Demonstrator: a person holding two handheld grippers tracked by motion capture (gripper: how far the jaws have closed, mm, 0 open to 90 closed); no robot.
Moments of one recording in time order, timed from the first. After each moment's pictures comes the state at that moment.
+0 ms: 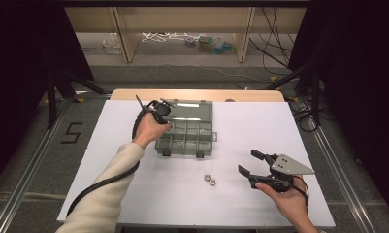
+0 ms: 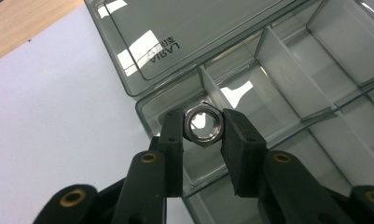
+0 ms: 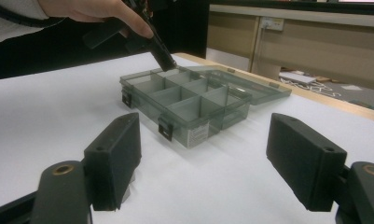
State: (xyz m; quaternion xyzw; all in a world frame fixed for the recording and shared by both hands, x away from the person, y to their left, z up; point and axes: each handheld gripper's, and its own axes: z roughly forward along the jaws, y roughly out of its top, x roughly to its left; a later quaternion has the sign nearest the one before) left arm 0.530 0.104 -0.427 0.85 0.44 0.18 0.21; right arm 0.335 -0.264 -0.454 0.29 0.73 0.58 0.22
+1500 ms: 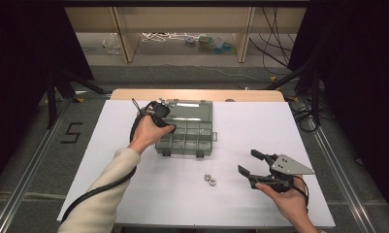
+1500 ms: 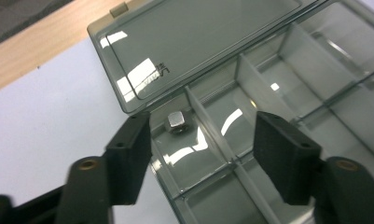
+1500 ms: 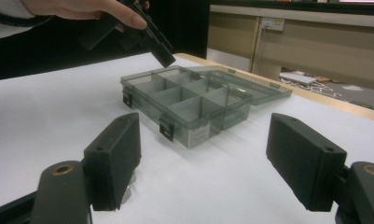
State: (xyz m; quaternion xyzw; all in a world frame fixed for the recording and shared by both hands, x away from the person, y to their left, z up) left arm 0.509 0.106 -0.415 0.84 0.42 0.21 0.27; right arm 0.337 -0.265 -0.453 0.28 0.73 0.58 0.24
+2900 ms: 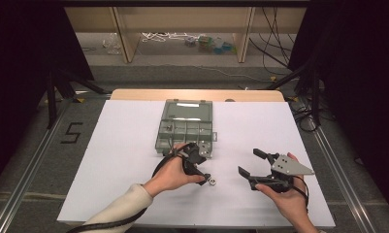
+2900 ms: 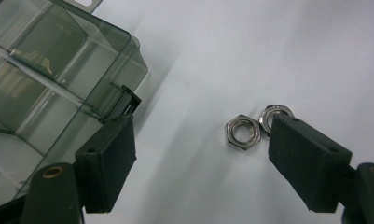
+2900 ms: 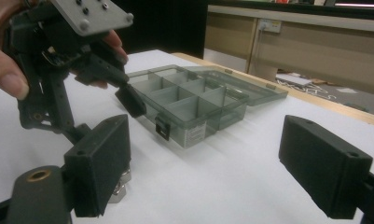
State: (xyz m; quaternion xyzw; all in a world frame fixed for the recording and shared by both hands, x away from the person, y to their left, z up) left arm 0.394 0.010 -0.451 0.93 0.23 0.11 0.28; right arm 0.336 -0.265 -0.453 0.28 0.73 0.57 0.24
